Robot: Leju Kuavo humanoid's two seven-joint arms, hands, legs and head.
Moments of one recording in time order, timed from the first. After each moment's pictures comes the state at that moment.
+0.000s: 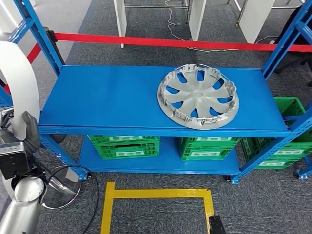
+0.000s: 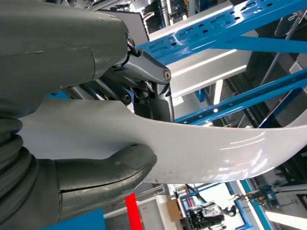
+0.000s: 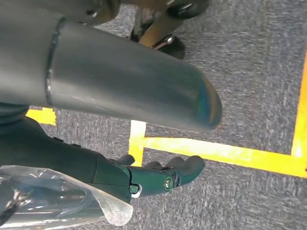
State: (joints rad) left arm -0.20 0.07 -0.10 -1.52 -0.41 0.70 -0.43; right arm -0.07 0.17 -0.90 -0.23 1.06 -0.30 -0.32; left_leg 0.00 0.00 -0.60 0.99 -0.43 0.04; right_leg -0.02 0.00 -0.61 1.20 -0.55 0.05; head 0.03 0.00
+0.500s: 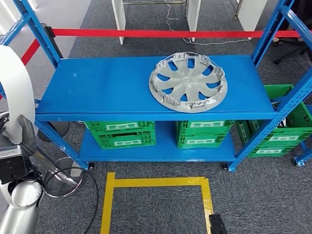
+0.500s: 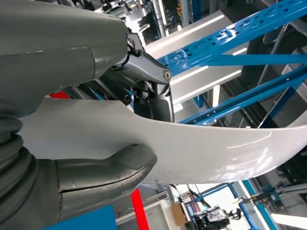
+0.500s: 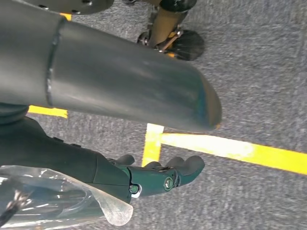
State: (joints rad) left arm -0.18 0.07 -0.07 -1.54 -0.44 0.70 -0.42; right arm -0.07 0.17 -0.89 -0.23 1.07 -0.30 -0.32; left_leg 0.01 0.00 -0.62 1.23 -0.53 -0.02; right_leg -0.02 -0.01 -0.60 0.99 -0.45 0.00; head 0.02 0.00
